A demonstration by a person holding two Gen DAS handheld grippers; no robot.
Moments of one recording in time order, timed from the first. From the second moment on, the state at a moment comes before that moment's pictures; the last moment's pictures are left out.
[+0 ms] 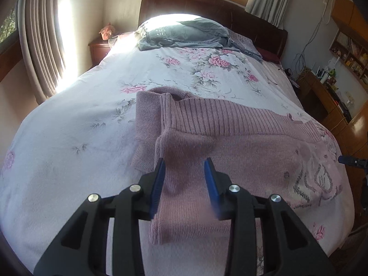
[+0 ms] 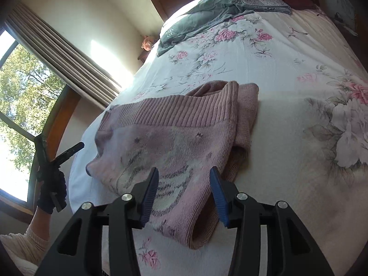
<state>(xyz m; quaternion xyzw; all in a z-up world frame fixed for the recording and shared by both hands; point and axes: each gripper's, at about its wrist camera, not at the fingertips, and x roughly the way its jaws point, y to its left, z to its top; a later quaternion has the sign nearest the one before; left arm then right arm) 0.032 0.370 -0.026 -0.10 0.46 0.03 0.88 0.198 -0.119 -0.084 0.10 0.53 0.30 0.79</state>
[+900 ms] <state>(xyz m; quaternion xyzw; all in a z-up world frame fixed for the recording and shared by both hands) -0.004 0.347 -0.076 -0.05 0.50 0.05 0.86 0.154 -0.121 -0.110 0.07 0.57 0.27 0.77</state>
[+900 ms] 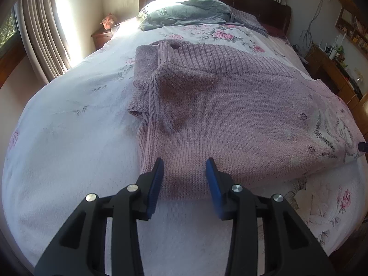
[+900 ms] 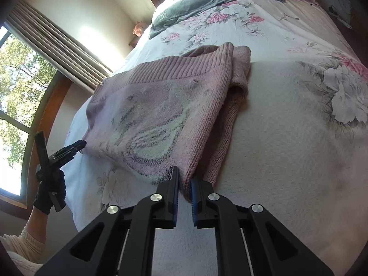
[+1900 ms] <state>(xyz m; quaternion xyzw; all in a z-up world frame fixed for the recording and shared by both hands) 0.076 0.291 -0.028 -0.09 0.49 -0.02 0.87 0.221 -0.143 -0.096 0.14 0.58 0.23 0.77</state>
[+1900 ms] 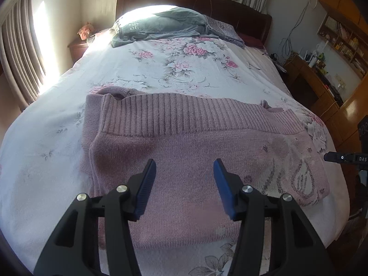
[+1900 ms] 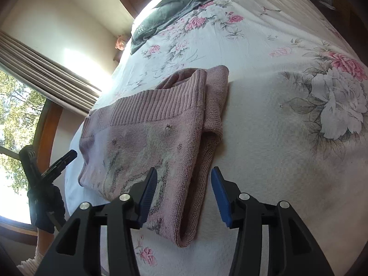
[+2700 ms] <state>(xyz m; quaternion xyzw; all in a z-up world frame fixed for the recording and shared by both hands) 0.118 0.303 -0.093 -0.13 0.54 -0.03 0.83 0.266 -0.134 -0.155 0.21 0.60 0.23 0.74</state>
